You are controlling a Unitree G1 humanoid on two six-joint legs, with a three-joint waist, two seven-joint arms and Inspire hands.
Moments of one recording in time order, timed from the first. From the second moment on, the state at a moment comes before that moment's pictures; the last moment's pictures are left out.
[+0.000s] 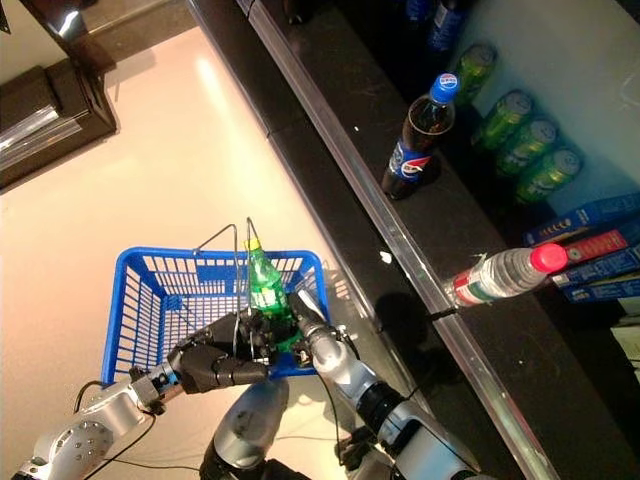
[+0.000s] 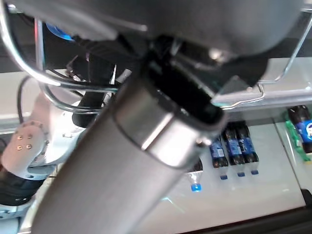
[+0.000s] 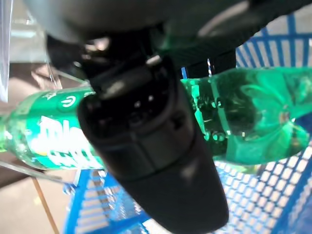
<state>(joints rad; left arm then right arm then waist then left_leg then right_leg) 0.11 0.64 -0.22 -0.15 -1.12 0.30 -0.60 -0.53 -0.17 0.74 0.66 0.17 0.10 -0.15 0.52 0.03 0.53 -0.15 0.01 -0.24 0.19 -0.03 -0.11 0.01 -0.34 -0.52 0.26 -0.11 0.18</state>
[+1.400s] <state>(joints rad) 0.08 0.63 -0.30 -0.14 -1.08 0.33 -0.51 -0.65 -0.13 0.79 0.88 -0.18 0.25 -0.09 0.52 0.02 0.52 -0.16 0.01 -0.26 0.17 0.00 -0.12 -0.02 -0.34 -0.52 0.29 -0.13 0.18</state>
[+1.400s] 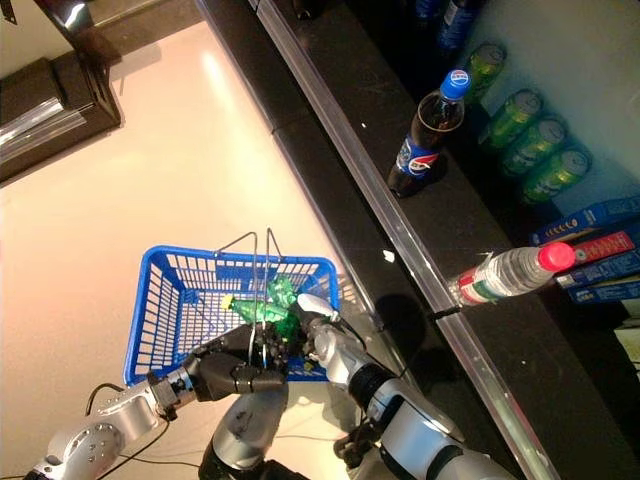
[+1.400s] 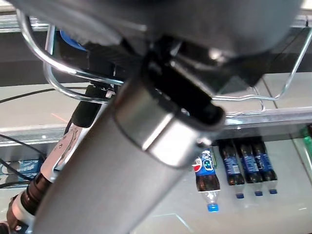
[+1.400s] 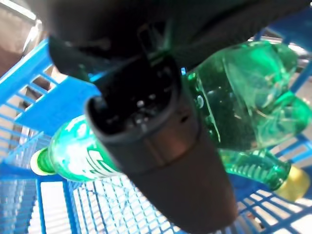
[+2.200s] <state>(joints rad) 0.09 0.63 -0.17 -0.13 -1.10 0.33 -0.51 -0.30 -0.37 0.64 0.18 0.16 0.17 -0.12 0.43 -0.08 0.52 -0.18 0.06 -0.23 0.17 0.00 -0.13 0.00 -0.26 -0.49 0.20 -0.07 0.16</state>
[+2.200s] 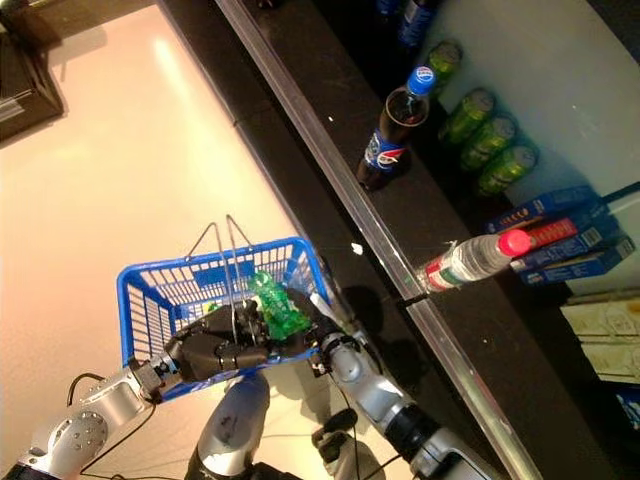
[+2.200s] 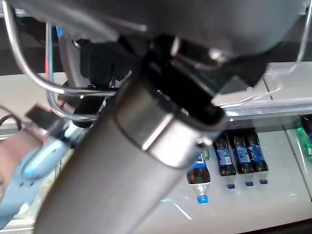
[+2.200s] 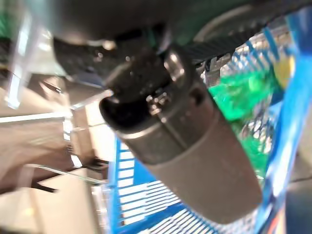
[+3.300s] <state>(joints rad) 0.30 0.38 0.04 0.26 -1.06 0.10 -0.46 0.09 -0.34 0.31 -0.07 0.58 -0.06 0.37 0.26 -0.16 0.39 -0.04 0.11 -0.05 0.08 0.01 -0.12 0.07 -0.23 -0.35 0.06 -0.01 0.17</state>
